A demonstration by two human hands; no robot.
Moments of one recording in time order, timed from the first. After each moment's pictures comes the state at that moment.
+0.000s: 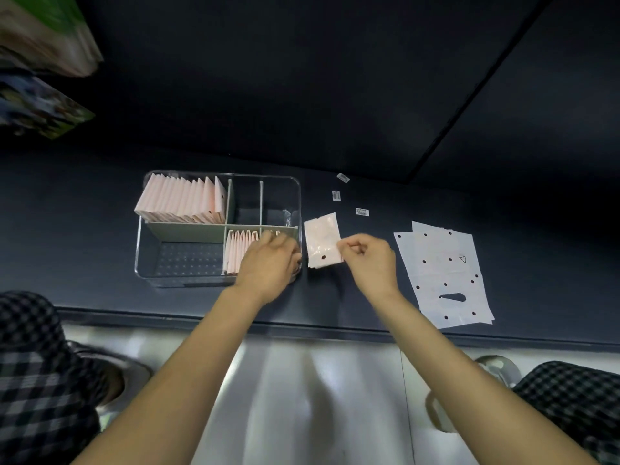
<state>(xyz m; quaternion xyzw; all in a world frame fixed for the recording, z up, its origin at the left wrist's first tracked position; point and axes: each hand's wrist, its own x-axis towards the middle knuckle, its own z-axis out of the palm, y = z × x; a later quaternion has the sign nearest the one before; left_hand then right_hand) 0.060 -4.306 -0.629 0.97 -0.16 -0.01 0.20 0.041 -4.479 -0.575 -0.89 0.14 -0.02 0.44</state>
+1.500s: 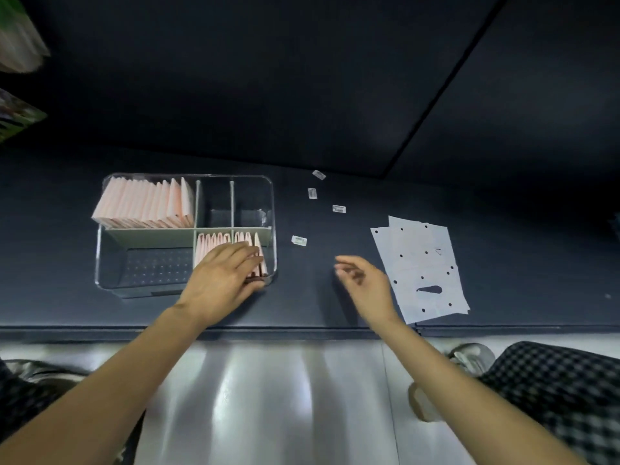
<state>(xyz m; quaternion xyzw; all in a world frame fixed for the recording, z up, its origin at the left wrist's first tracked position) 0.045 -4.268 -0.642 0.95 -0.29 0.09 0.10 0.017 -4.532 -0.630 -0.87 0.09 -0.01 0.48</state>
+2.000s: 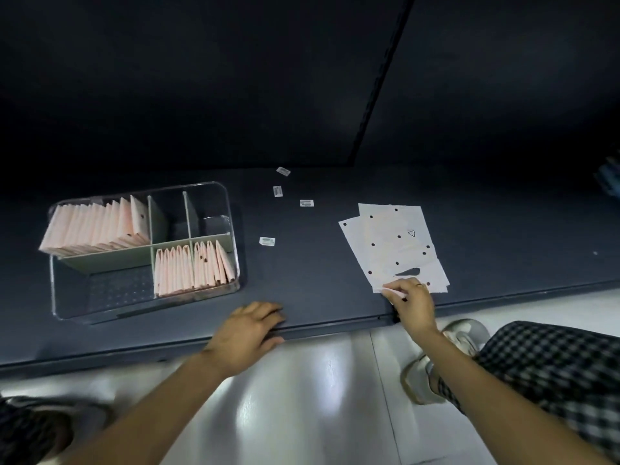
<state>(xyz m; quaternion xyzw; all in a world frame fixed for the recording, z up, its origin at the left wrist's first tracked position) -0.004 -4.348 -0.675 0.91 -0.35 -0.14 0.17 -0.028 -4.676 -0.685 -0.91 0.22 -0.01 0.35</state>
